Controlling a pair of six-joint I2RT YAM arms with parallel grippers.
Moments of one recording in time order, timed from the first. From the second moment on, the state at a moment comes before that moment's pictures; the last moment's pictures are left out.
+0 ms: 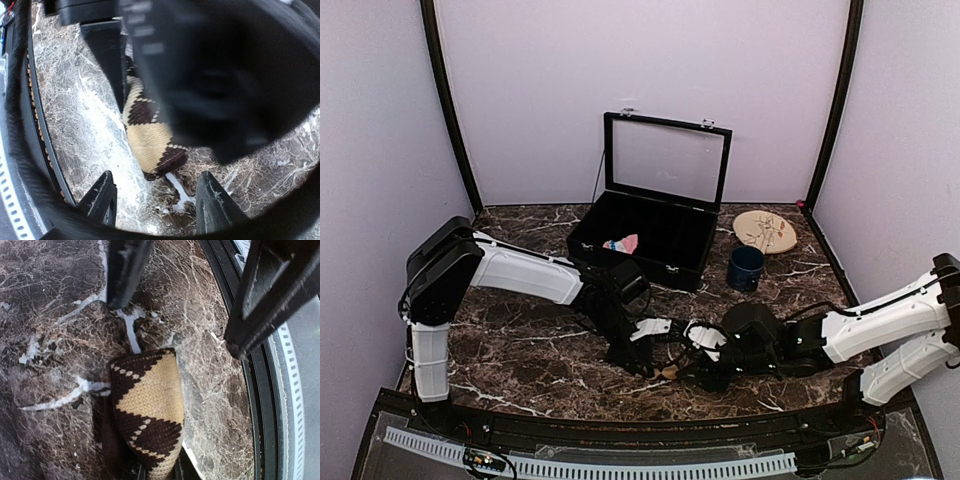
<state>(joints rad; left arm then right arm) -0.97 2.03 1.29 -0.53 0.65 0.54 1.17 1.33 0.51 0.09 -0.04 0.14</state>
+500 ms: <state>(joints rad) -0.95 2.07 1.33 -0.57 0.72 0.54 1.32 1.36 0.54 0.12 0.24 0.04</state>
